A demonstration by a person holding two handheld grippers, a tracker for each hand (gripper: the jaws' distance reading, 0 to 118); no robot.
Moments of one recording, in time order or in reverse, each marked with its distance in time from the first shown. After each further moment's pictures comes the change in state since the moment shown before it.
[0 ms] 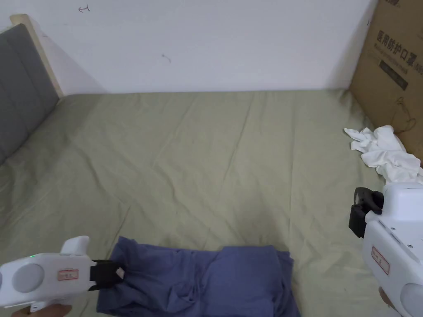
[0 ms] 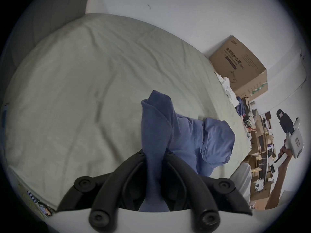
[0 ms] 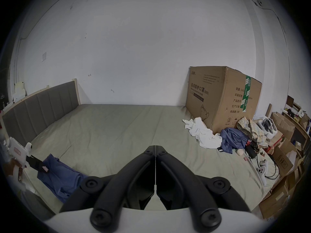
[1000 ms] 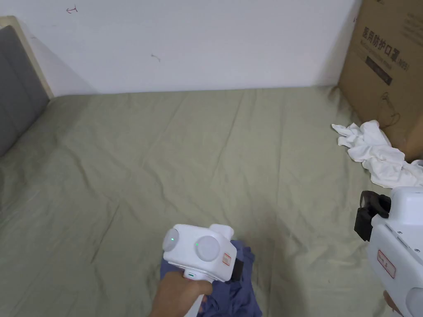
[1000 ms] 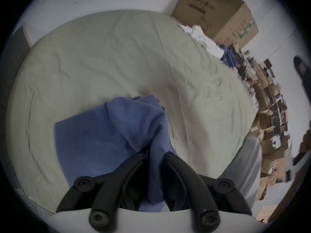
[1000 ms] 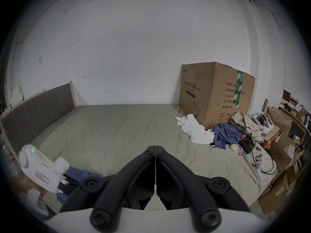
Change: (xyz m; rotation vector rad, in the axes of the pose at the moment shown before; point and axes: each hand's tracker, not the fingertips) left arm 0.286 -0.024 -0.150 -0.276 0.038 -0.410; right arm 0.042 -0.012 0.016 -0.010 -0.041 -0.037
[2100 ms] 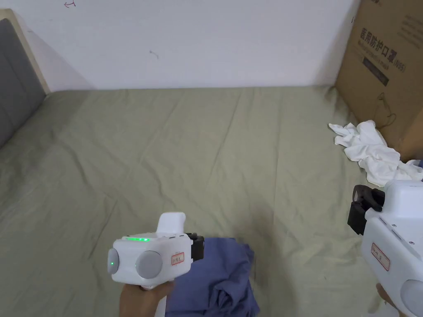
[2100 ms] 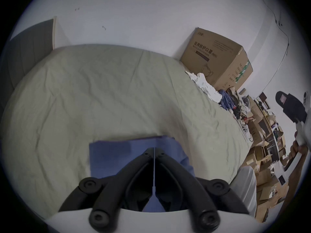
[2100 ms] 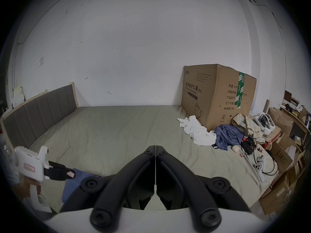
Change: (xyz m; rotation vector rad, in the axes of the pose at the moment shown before) left arm -0.074 -0.052 0.051 0.437 -0.062 0.169; right arm -0.012 0.007 0.004 0.009 0.020 0.001
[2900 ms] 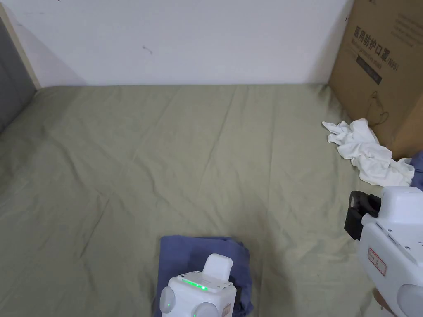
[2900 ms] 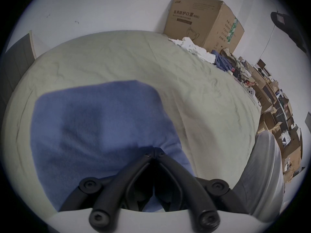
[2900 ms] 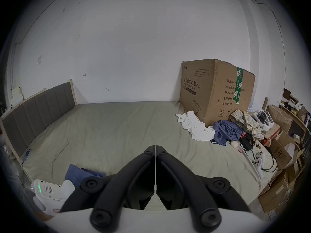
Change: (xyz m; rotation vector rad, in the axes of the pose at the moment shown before) left arm 0.073 -0.078 -0.055 -0.095 0.021 -0.204; right arm 0.005 -0.009 0.002 -0.030 -0.012 -0.004
